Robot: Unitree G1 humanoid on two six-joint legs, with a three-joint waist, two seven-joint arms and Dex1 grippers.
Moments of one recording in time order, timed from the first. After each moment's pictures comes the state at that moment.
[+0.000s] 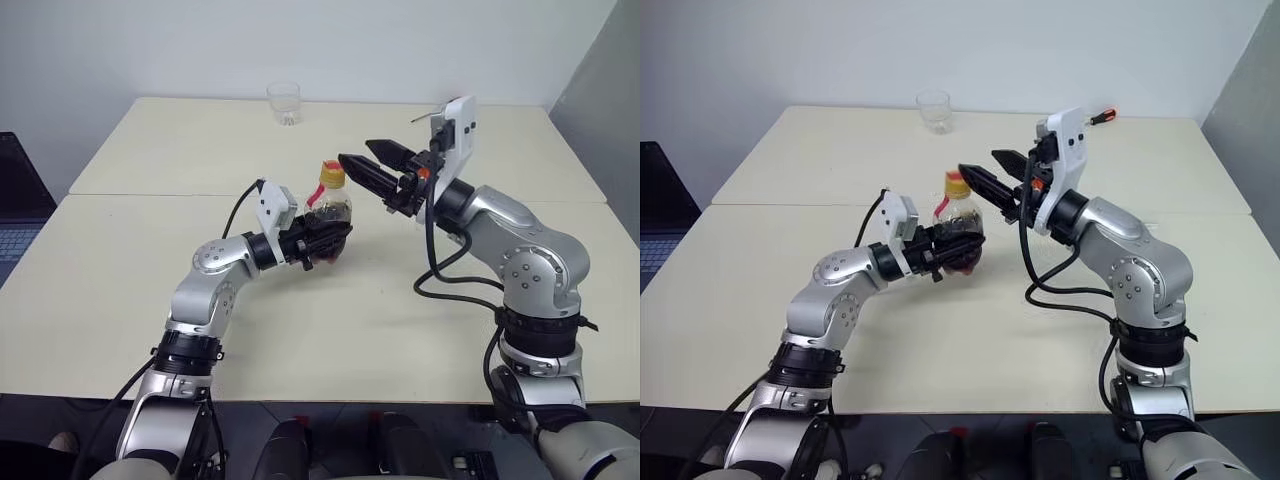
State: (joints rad) left arm -0.56 0.38 -0.05 0.12 -0.40 0.27 -0.91; right arm -0.76 -0.24 -0.07 -0.32 0.65 0.89 0.38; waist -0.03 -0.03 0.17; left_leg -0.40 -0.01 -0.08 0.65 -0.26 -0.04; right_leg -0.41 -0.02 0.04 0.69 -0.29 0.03
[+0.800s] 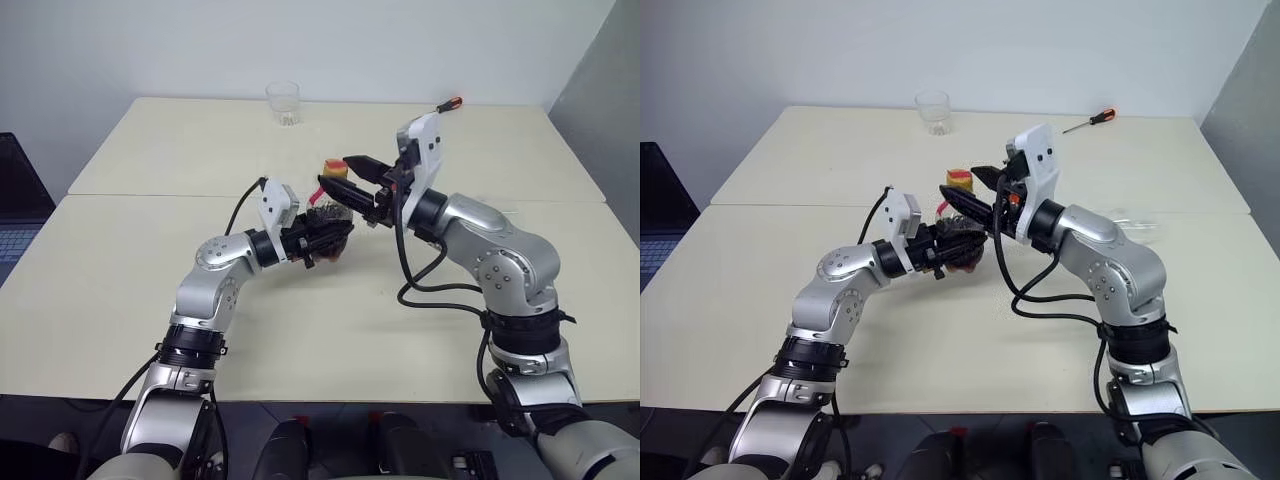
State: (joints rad) left arm -0.59 0.36 -0.05 0.17 -0.39 0.25 -0.95; right arm -0.76 -0.22 0.04 -0.23 0.60 0.81 0.43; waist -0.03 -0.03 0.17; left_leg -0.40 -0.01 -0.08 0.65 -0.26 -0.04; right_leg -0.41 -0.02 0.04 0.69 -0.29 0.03
